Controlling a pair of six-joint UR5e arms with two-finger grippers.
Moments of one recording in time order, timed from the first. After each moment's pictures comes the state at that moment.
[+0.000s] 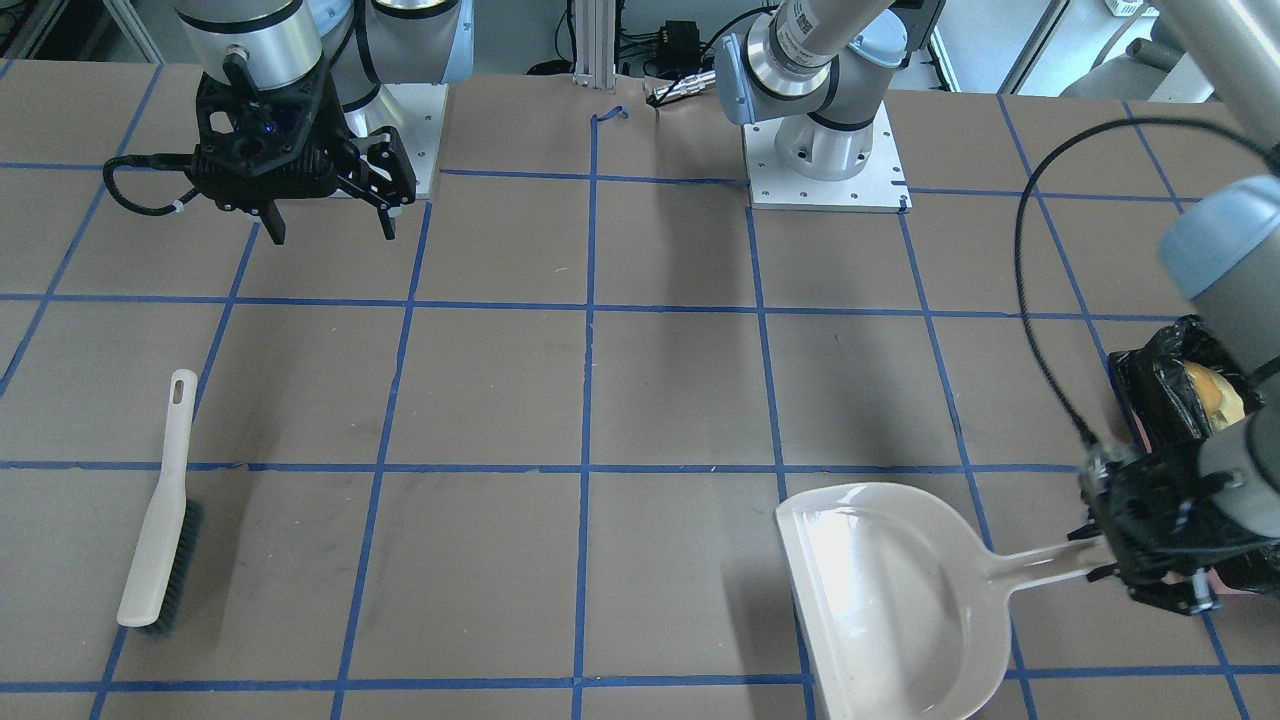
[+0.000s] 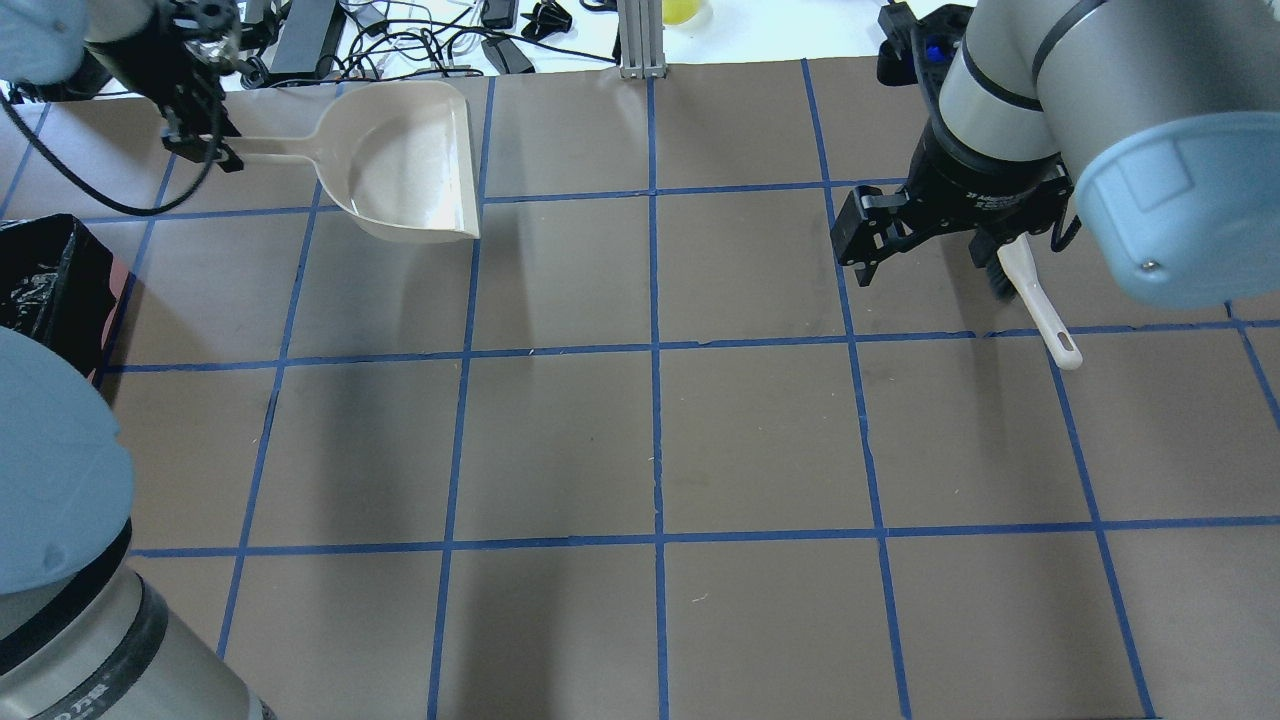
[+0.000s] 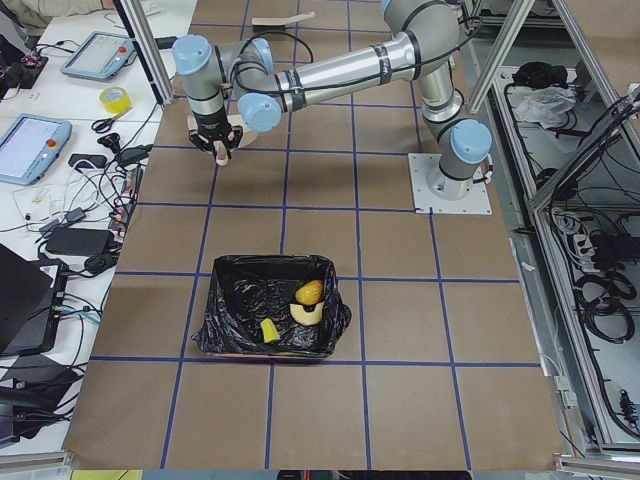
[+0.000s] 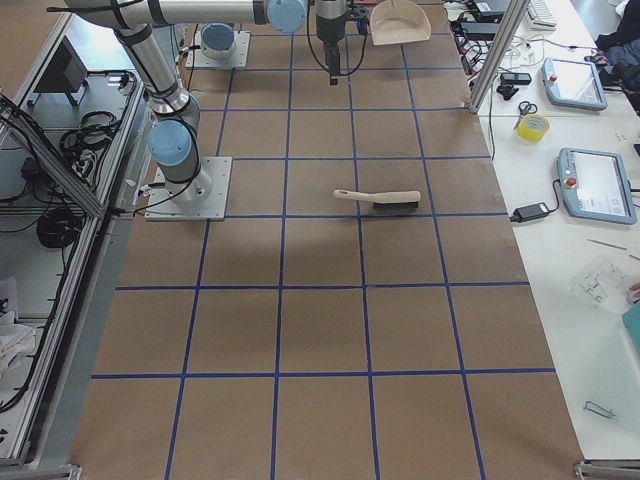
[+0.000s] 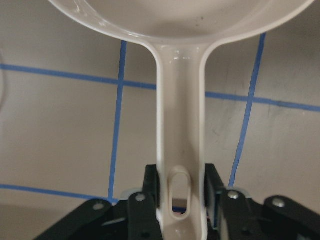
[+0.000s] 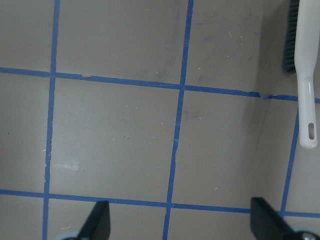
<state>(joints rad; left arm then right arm) -1.30 -2.11 -1.23 -1.34 1.58 1.68 1.64 -1.65 1.69 -1.64 -1.61 -0.04</state>
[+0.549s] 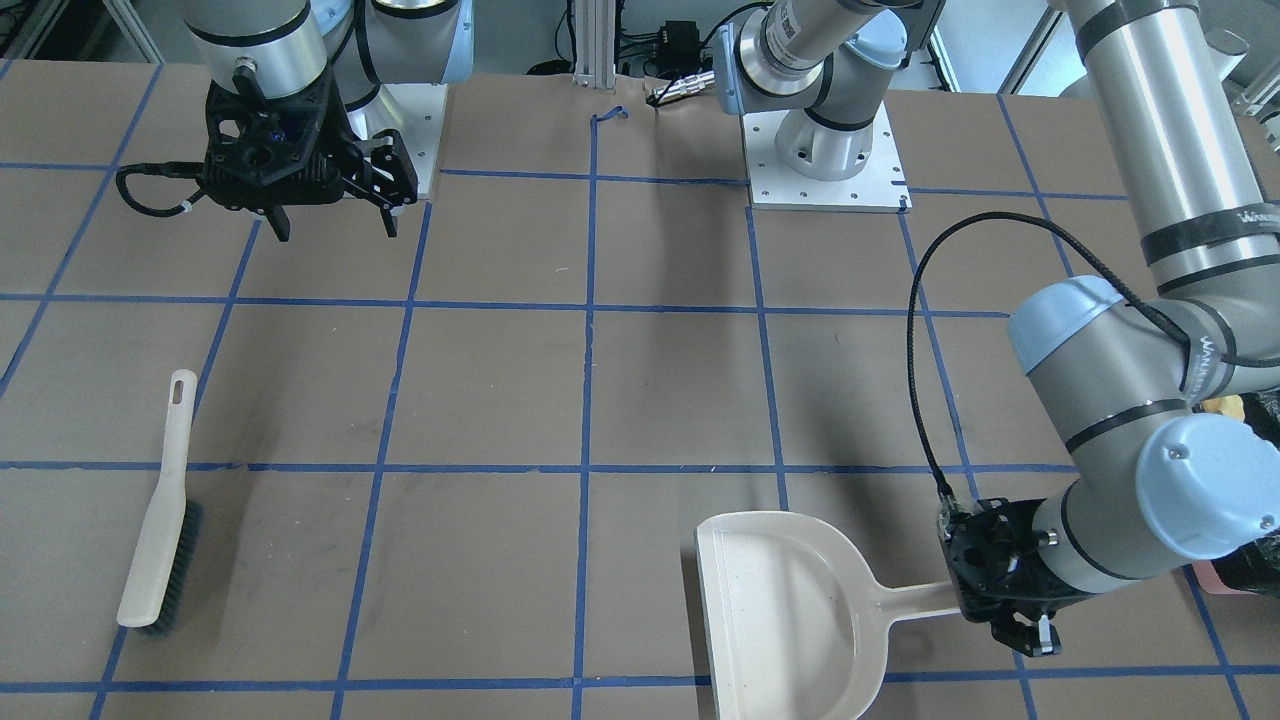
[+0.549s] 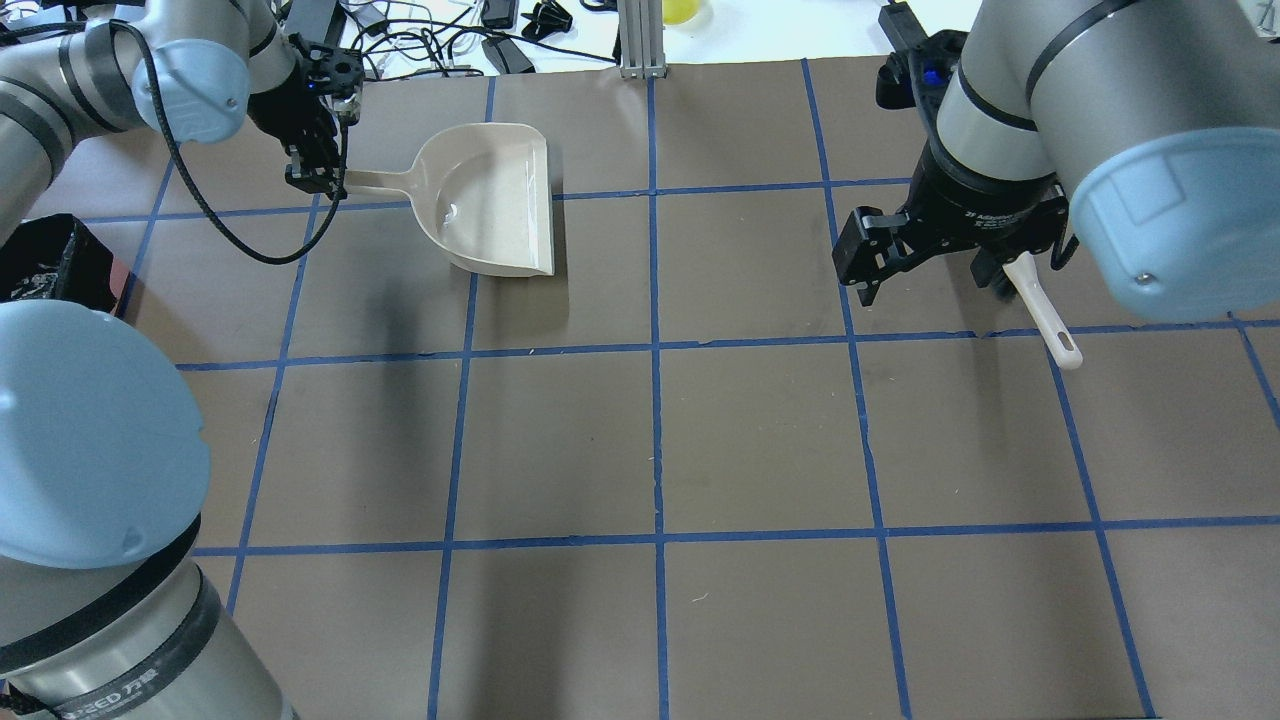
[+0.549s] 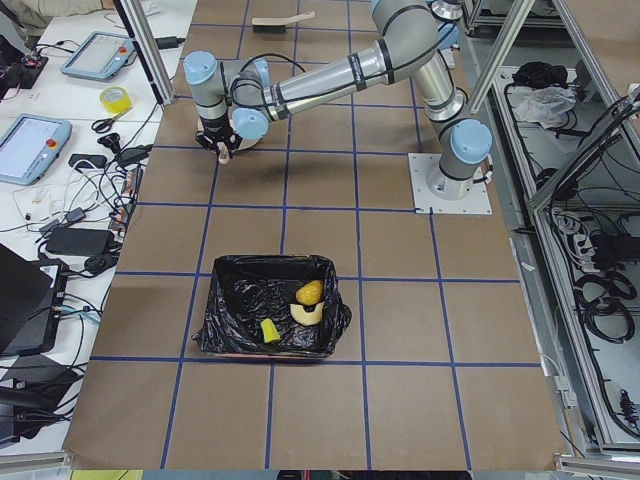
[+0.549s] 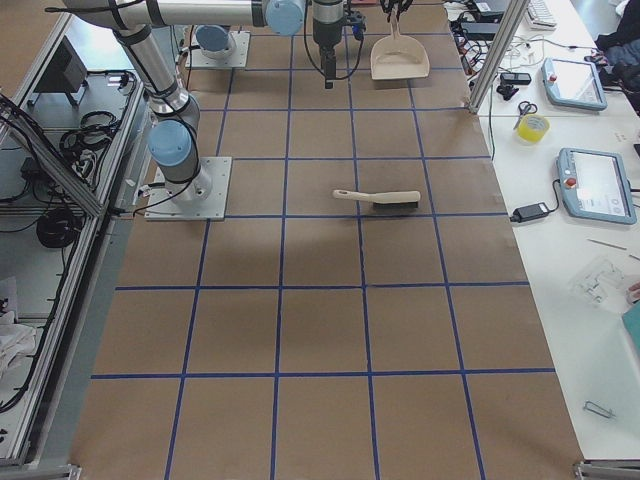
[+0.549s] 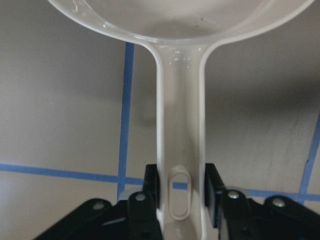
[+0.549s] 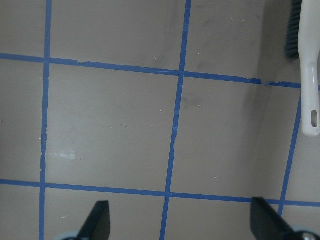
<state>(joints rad) -1.40 -2.18 -1.28 -1.24 1.58 1.68 1.64 -1.66 1.71 -1.63 -1.61 -0.04</state>
